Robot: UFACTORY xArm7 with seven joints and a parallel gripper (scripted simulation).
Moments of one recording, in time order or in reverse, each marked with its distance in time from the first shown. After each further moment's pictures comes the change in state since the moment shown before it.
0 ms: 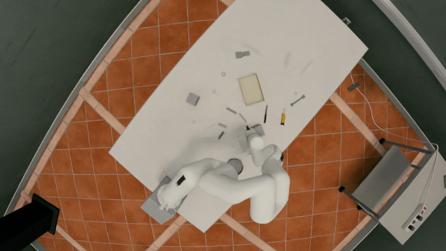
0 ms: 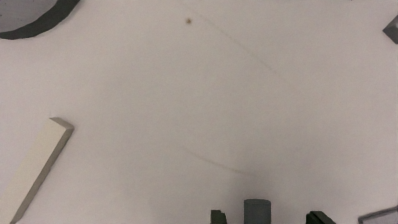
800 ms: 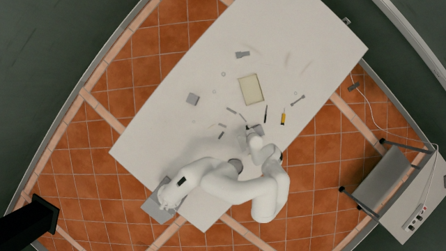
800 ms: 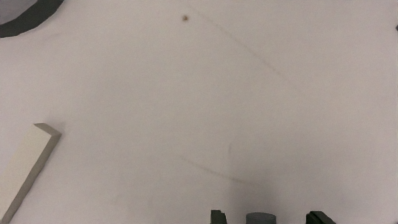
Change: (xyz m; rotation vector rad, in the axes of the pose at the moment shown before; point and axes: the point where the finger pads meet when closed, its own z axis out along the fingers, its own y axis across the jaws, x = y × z) arm 0.002 0.001 0.017 -0.002 0.005 0.003
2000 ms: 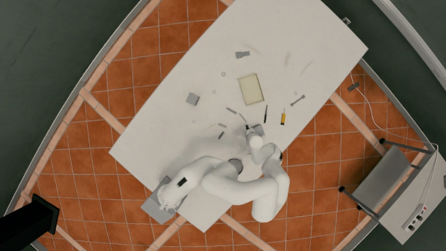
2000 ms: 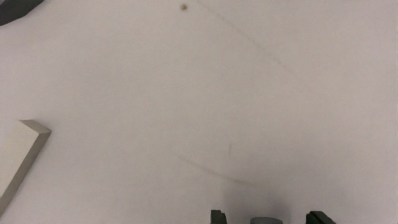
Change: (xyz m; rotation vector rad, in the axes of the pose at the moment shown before) arm -0.002 0.000 0.013 -0.001 -0.005 -0.001
